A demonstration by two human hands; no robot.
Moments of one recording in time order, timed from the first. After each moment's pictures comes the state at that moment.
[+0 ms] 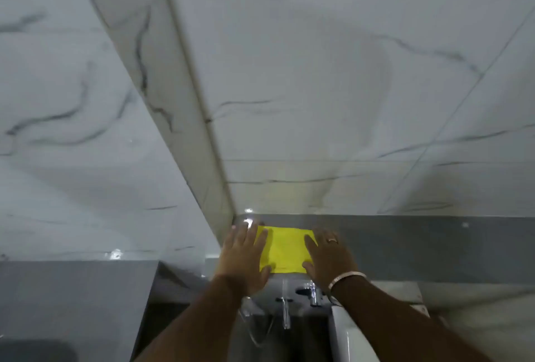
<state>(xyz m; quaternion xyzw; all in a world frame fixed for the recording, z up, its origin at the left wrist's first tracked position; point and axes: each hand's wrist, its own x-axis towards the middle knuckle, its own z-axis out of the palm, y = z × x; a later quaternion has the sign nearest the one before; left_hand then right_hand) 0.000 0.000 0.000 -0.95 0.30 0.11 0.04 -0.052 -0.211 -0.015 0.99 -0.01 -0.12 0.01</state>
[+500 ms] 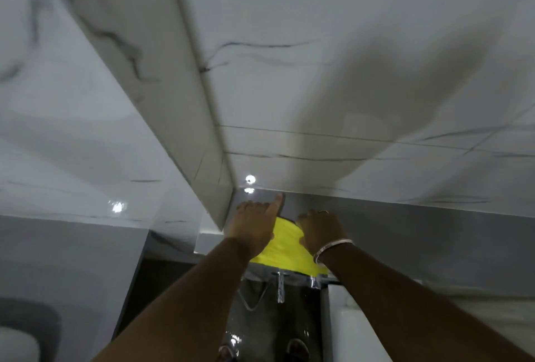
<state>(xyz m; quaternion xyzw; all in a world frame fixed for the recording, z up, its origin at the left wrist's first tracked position) 0.048 -0.032 -0.032 -0.95 0.30 0.14 0.00 0.009 -0.203 -0.039 0.99 0.04 -0.16 0.01</state>
